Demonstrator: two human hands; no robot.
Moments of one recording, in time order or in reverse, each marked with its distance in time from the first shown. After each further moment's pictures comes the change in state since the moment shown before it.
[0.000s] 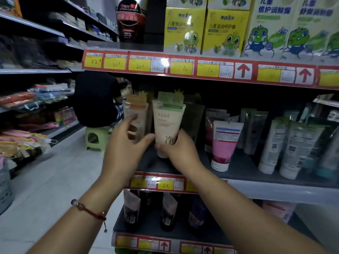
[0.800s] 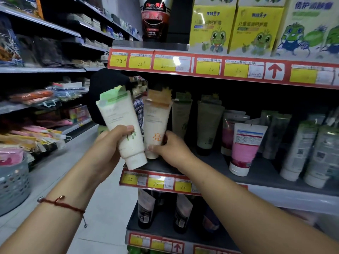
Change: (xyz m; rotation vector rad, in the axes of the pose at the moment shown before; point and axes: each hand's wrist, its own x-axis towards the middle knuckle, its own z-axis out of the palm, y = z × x) left_hand 0.021 -0.029 -0.058 -0.812 -0.165 -0.485; right_hand 0.023 -0.011 0.054 -0.060 -0.257 0.037
